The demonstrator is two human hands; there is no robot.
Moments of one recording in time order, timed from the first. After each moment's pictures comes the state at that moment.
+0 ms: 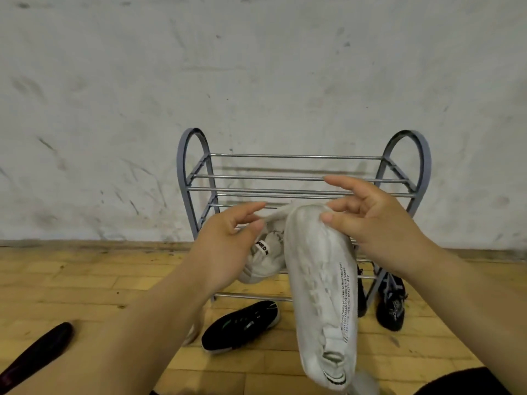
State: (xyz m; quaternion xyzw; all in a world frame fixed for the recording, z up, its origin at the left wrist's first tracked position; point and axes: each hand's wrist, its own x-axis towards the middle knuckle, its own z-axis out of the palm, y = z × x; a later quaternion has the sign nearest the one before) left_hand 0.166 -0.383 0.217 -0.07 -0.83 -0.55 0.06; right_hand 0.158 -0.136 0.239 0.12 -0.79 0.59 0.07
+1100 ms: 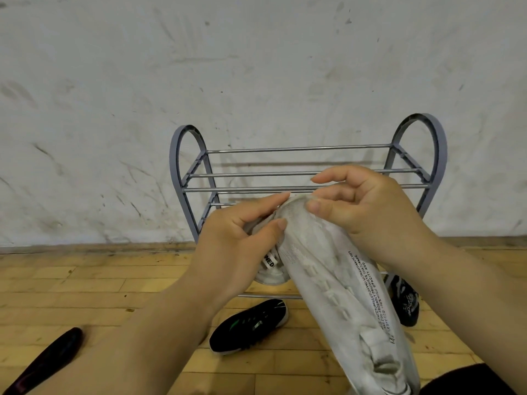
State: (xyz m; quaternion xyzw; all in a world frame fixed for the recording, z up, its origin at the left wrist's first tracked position) left_hand 0.163 -0.358 0.228 -0.15 -0.76 -0.62 0.11; right_hand 0.144 -0.154 0.246 0.12 -0.74 0.66 0.09
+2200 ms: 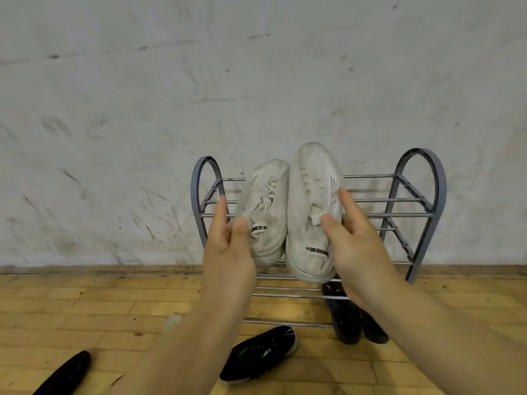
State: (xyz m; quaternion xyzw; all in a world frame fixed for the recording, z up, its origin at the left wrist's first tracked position) left_hand 0.153 -0.372 0.224 0.03 -0.67 -0.71 0.20; right_hand 0.135 -0.193 0.222 0.02 -0.66 0.74 0.11
